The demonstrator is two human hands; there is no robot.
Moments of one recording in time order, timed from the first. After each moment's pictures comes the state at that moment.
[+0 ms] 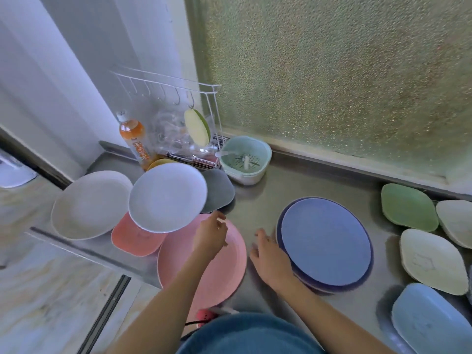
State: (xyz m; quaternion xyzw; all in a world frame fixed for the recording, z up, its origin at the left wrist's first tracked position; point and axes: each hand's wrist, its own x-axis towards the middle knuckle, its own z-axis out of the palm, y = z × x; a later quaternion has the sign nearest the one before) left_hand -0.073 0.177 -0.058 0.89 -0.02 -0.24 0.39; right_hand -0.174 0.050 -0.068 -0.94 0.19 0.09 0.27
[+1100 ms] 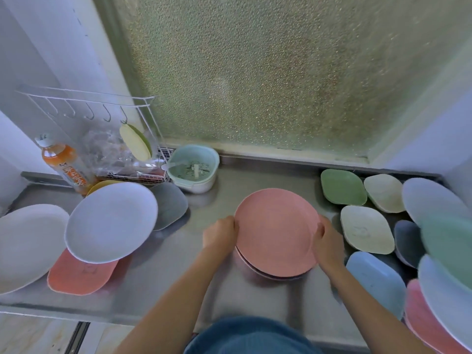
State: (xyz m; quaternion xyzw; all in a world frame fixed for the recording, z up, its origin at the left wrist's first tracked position) left_hand -0.102 0.062 -0.051 0.92 -0.26 -0.22 0.16; right_hand -0.266 -0.114 -0.047 -0.80 0.49 -0.14 0.30
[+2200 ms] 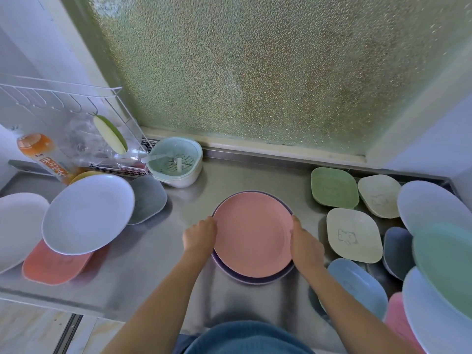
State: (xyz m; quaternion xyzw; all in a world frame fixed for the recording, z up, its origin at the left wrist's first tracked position) left_hand -0.117 0.029 -0.075 0.96 -0.21 -0.19 -0.01; right_hand -0.267 -0.154 -0.061 -0.90 0.39 0.09 0.18
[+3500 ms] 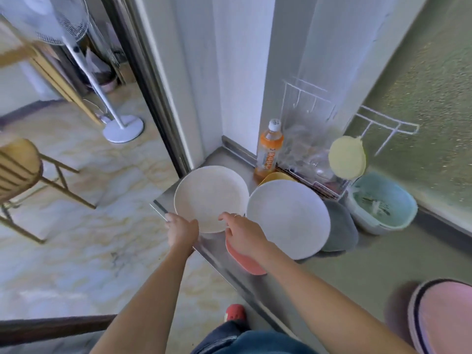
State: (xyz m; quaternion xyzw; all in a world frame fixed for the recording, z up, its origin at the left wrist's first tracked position) left_hand 0.039 0.473 -0.052 0.85 0.37 -0.11 0.36; right_hand 0.030 0.318 -0.042 -0.94 -0.17 0.16 0.26
